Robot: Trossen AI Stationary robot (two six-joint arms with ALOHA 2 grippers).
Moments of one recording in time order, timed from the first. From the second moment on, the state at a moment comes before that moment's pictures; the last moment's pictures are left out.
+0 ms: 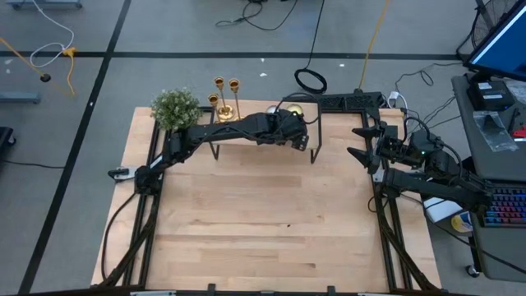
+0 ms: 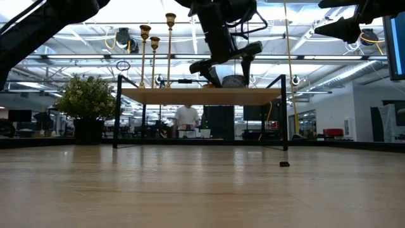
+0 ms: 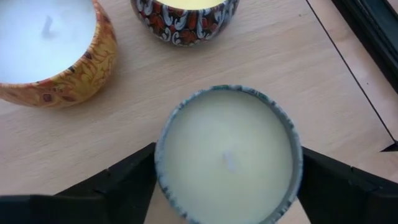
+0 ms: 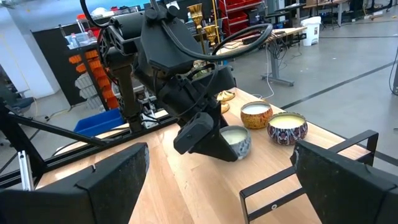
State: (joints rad) left arm 0.19 2.29 2.26 -1.02 -0.33 -0.88; right arm -0.34 0.24 0.58 -0.40 0.00 0.25
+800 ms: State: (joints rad) left arm 0.18 2.24 2.28 -1.03 -0.42 -0.87; right arm -0.34 0.24 0.58 -0.41 0.00 0.25
